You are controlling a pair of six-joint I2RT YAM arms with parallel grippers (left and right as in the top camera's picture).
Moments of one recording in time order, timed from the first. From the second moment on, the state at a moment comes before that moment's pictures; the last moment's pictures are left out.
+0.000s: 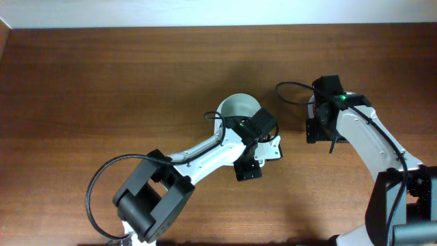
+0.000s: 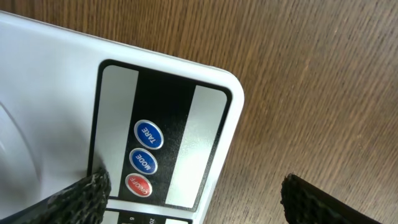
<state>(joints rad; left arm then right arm) -0.80 1.96 1.32 -0.78 0.05 0.59 0.10 1.71 1.15 -0.91 0.37 0.18</state>
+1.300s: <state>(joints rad) -0.82 1.97 1.35 -0.97 0.17 0.76 0.10 1.71 1.15 -0.91 0.37 0.18</state>
